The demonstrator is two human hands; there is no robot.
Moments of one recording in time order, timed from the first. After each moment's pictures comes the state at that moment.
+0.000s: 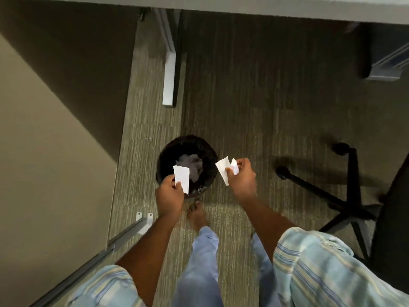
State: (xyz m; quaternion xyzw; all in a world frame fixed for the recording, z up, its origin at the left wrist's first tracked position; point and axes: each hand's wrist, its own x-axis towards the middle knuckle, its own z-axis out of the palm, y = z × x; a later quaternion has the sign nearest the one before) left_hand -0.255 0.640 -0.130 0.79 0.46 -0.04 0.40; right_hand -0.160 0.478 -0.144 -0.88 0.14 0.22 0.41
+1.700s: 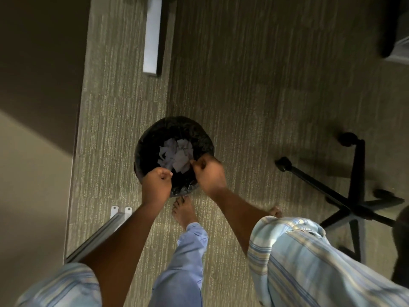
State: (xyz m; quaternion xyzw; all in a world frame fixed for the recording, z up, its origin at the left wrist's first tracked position) left_hand -0.239 0.678 -0.275 0.76 0.46 -0.14 0.44; right_hand -0.158 0.549 -0.276 -0.87 0.03 0.37 0.34
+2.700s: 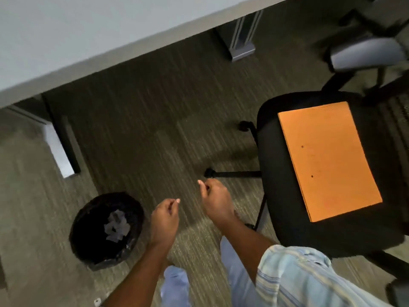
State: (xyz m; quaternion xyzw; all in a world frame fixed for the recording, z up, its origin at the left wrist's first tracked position) left_hand -0.141 0.373 -0.117 0.88 0.19 -0.17 0.39; right_hand -0.125 0.223 -0.113 -0.90 0.18 0.12 0.37
